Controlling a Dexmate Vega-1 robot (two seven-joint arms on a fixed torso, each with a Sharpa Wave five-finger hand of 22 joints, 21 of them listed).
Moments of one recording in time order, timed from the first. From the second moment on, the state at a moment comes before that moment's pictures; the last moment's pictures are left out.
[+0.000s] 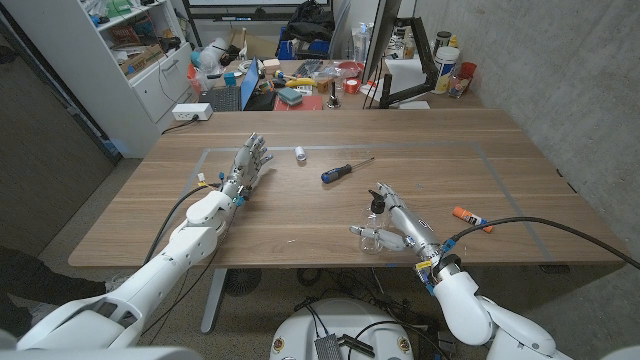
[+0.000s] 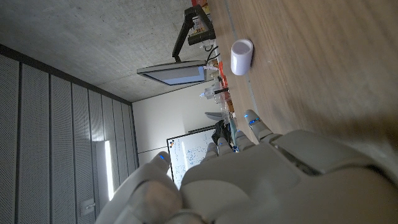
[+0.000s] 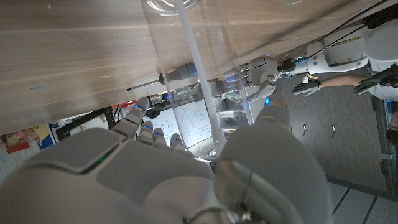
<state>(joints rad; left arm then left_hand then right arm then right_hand) 0.82 0.51 0.37 -1.15 -0.70 -0.32 -0.17 0.00 0.06 0.33 0.20 0.25 -0.17 -0.07 0.19 0.18 -0.17 -0.12 0.20 0.18 -0.17 -0.03 0.19 0.18 -0.17 -0.03 0.68 0.19 -1.49 -0.82 -0.48 -2.19 -0.44 -0.18 -0.45 0.61 -0.08 -0.05 -0.16 0.41 -0.17 0.12 0.20 0.19 -0.17 0.21 0.21 0.20 -0.12 0.13 0.18 0.17 0.05 0.05 0.37 0.18</state>
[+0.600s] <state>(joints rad) 0.80 0.50 0.37 -1.11 -0.70 -0.33 -0.19 0.00 0.06 0.32 0.20 0.25 -0.17 -0.07 0.19 0.18 -0.17 -0.12 0.20 0.18 -0.17 -0.03 0.19 0.18 -0.17 -0.03 0.68 0.19 -1.46 -0.80 -0.54 -2.20 -0.52 -0.26 -0.49 0.86 0.00 -0.02 -0.15 0.42 -0.07 0.12 0.26 0.19 -0.02 0.09 0.28 0.20 0.06 0.03 0.20 0.17 0.26 -0.02 0.38 0.18</state>
